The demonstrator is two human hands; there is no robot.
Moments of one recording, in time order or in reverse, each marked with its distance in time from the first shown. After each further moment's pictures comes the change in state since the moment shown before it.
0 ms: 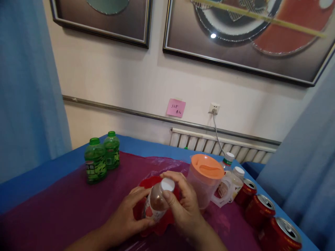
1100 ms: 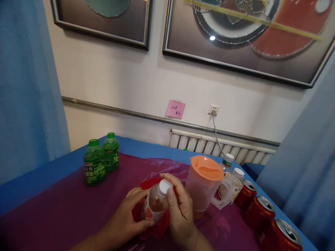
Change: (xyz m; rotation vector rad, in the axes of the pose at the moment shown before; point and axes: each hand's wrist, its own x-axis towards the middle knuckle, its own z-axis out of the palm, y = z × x) left_hand 0.000 0.006 0.001 0.053 0.091 -0.020; right_hand -0.010 -0.001 0.022 0.128 0.196 0.130
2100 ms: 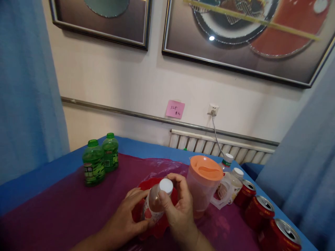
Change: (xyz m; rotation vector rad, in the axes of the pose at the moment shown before) left_hand 0.000 -0.004 0.002 0.015 -0.024 0.001; right_hand 0.003 0.008 0.003 0.012 0.101 -0.025
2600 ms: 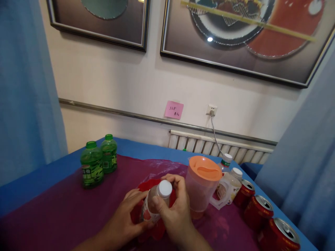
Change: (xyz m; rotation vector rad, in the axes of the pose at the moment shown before) left_hand 0.001 -0.006 0.000 -0.010 0.005 0.007; right_hand 0.003 0.001 0.004 0.021 -0.050 -0.013
